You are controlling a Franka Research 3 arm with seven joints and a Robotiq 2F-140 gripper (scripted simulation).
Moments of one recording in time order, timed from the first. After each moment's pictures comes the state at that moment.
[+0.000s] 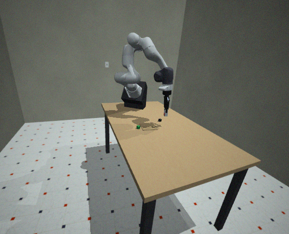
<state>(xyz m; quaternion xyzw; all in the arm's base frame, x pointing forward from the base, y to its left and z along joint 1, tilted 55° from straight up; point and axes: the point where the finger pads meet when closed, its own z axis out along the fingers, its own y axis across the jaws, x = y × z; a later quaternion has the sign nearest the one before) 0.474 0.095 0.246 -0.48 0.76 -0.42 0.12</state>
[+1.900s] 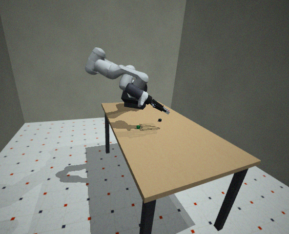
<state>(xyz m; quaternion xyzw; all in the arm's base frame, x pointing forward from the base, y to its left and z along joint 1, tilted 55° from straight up) 0.481 0.091 0.320 -0.59 0.65 -0.11 0.47</state>
